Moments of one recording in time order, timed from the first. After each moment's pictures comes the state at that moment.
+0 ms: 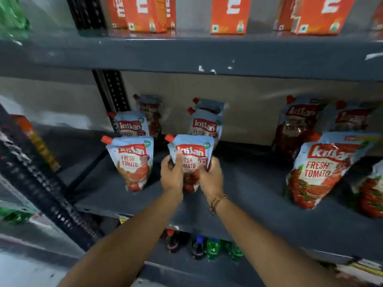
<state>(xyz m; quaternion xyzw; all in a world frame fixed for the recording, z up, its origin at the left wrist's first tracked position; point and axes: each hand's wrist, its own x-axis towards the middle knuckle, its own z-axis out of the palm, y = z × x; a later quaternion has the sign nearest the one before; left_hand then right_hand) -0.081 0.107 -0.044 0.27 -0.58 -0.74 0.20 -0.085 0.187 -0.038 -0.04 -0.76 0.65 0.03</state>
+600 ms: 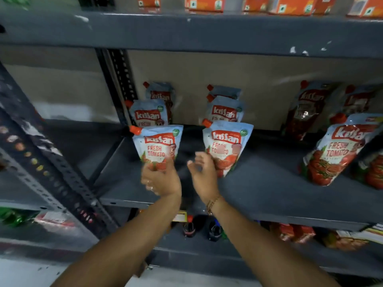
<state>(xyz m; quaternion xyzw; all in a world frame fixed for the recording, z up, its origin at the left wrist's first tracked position) -0.032 0.022 -0.044 0.42 -0.60 -0.63 0.27 -0.042 0.098 -0.055 0.01 -0.76 0.65 0.05</state>
